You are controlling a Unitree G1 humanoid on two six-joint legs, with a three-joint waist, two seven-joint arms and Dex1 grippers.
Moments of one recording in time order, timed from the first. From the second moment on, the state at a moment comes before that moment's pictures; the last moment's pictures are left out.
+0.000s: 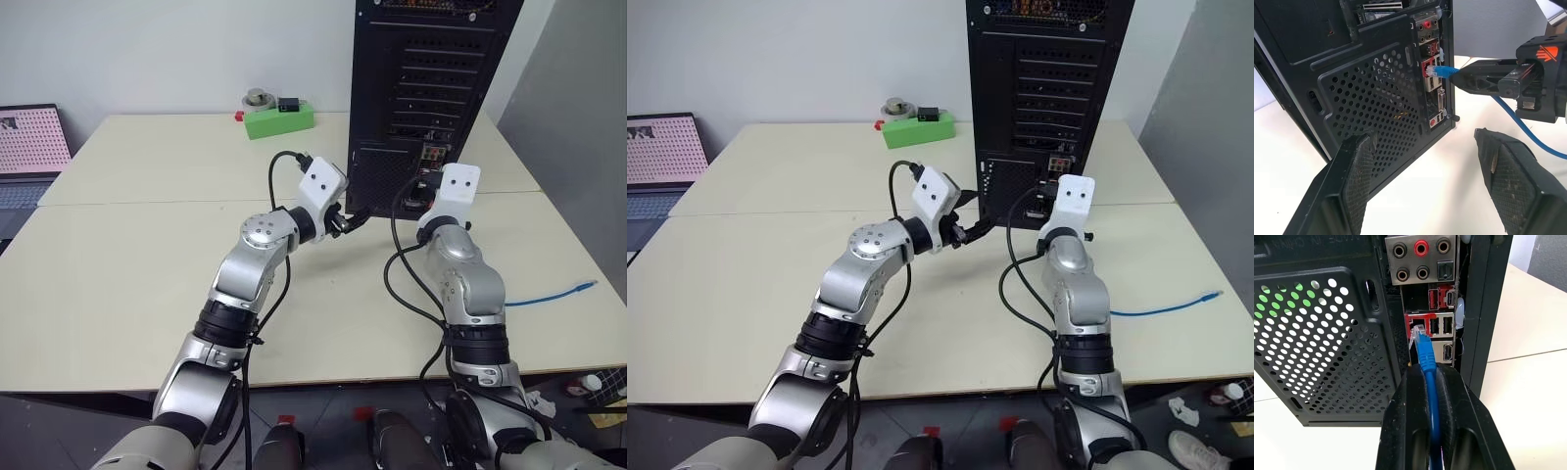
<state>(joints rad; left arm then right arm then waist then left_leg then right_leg) -0.76 0.24 -0.16 0.11 -0.14 0.40 -0.60 -0.66 -0.01 -0.11 0.00 0.10 0.58 -0.20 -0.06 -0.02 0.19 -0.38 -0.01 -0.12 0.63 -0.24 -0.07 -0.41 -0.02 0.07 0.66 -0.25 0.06</state>
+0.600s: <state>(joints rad) -0.74 0.24 -0.16 0.11 -0.14 0.40 -0.60 -0.64 0.00 -0.08 -0.06 0.07 0.60 -0.18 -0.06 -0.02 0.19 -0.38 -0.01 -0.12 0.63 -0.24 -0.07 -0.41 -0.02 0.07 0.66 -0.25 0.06</state>
